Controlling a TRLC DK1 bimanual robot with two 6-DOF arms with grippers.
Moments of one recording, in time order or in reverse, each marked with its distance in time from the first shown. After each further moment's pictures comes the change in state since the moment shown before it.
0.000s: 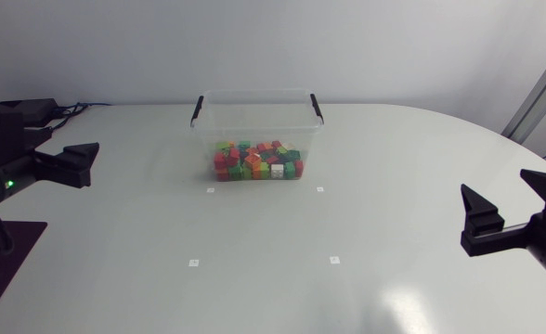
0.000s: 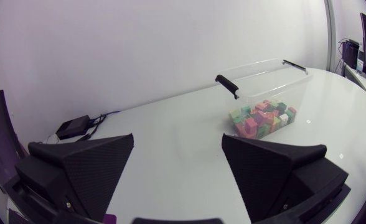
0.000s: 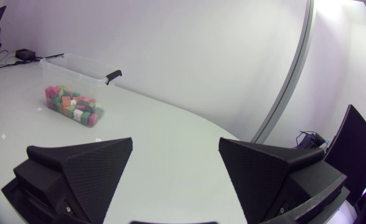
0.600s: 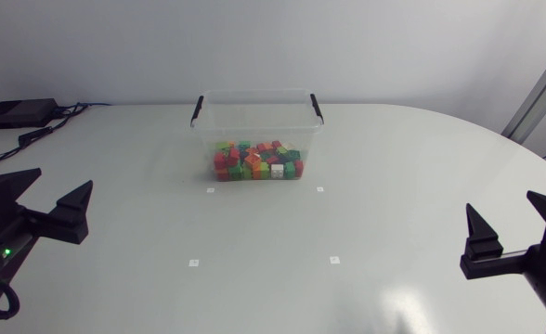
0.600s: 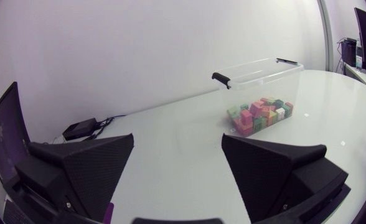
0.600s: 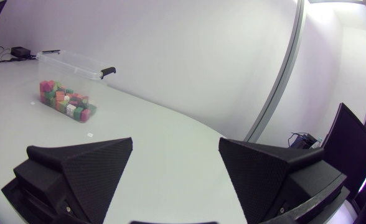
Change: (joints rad) left arm 0.005 -0.364 -0.287 0.035 -0.011 -0.004; right arm -0.045 -0.226 -0.144 -0.012 -0.005 -0.040
